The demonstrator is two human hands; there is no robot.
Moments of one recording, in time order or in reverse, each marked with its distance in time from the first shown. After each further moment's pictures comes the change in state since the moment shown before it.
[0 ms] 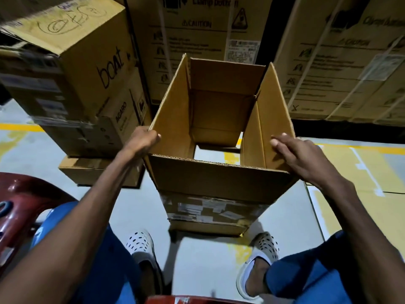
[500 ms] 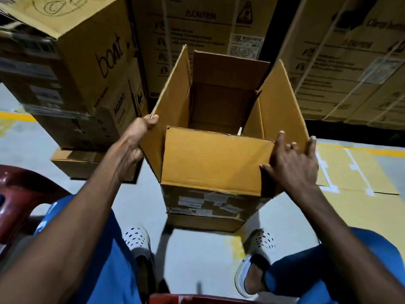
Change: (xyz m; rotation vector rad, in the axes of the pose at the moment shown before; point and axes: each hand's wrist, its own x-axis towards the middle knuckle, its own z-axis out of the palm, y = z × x) left_hand 0.004 -0.011 -0.009 -0.741 -0.182 -0.101; right_hand 0.018 0.002 0.068 -0.721 0.121 0.079
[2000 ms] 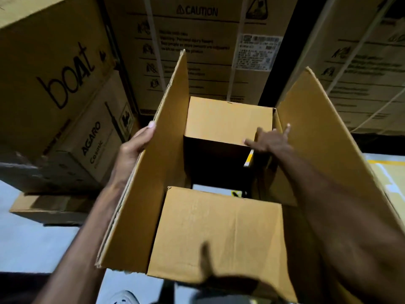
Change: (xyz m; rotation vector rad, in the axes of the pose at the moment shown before) left_hand 0.138 0.006 0.026 -0.069 -0.288 0.369; right_hand 0.321 -0.057 0.098 0.229 -0.477 -0.005
